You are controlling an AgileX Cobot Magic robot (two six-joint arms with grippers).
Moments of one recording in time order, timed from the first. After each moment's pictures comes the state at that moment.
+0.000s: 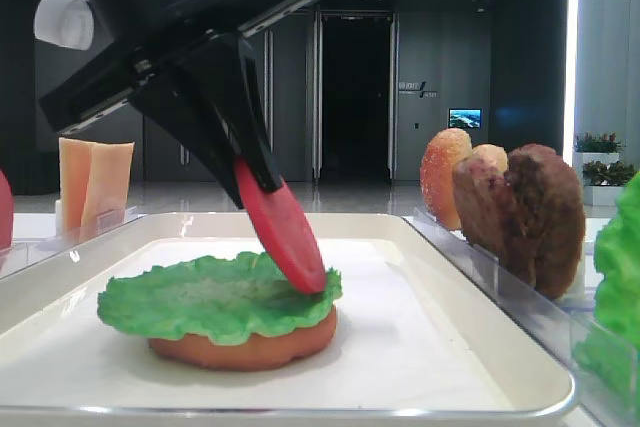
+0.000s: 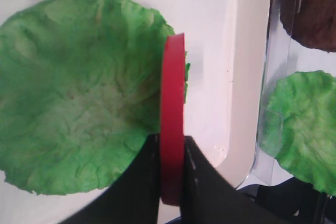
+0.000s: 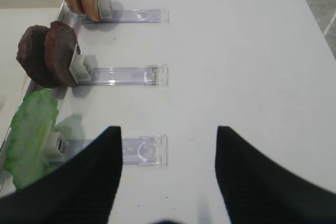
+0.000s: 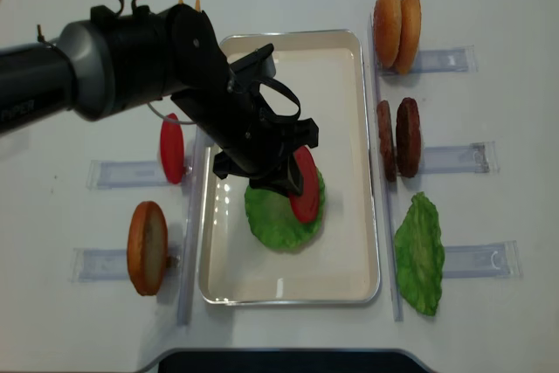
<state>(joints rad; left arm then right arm) -0.61 1.76 -1.08 -0.57 0.73 -0.18 0.04 -0.01 -0.50 0.06 1.14 -0.03</state>
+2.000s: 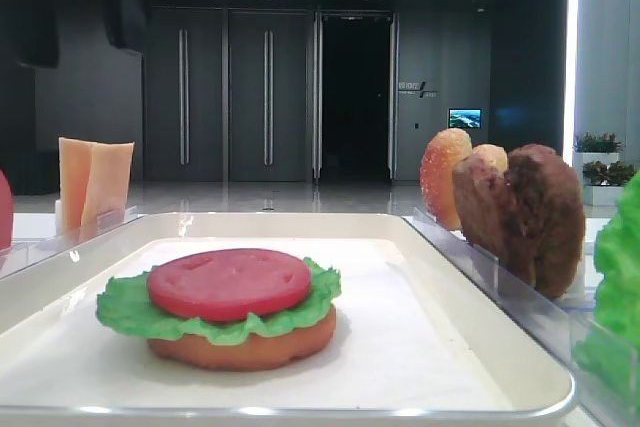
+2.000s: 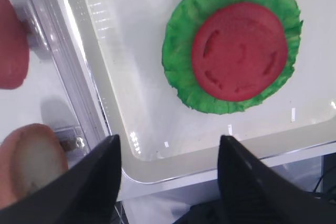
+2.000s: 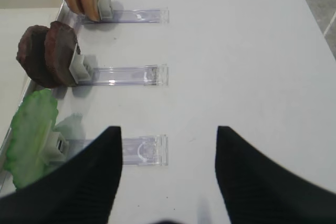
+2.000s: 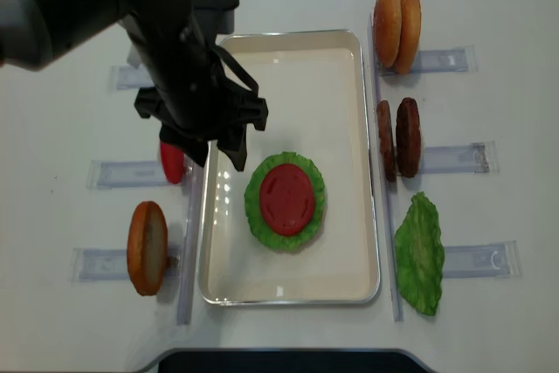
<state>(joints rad) -0.61 1.64 -1.30 -0.04 1.20 -0.43 0.04 -0.01 -0.50 0.06 1.14 -0.03</state>
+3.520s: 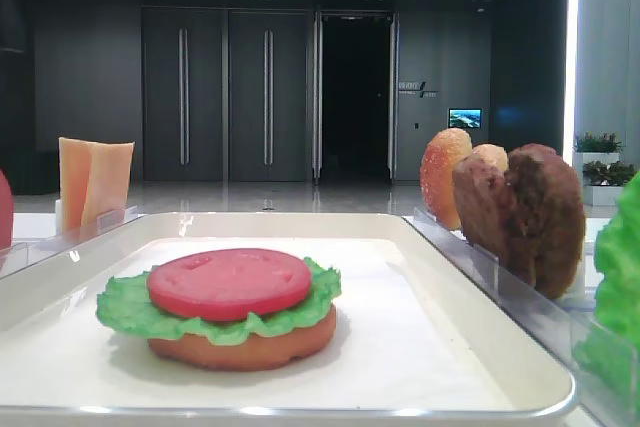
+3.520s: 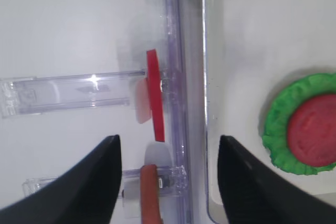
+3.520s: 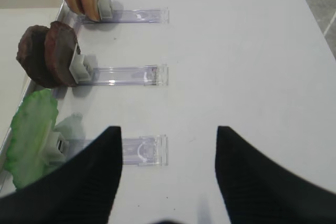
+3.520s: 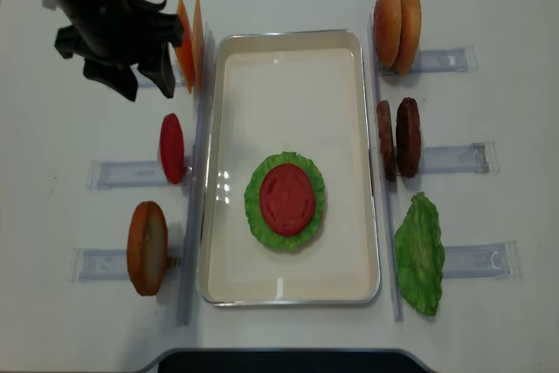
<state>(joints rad) -0.24 1.64 -1.36 -0.04 1.22 -0.21 0.04 -0.01 -0.50 0.06 1.14 -0.03</state>
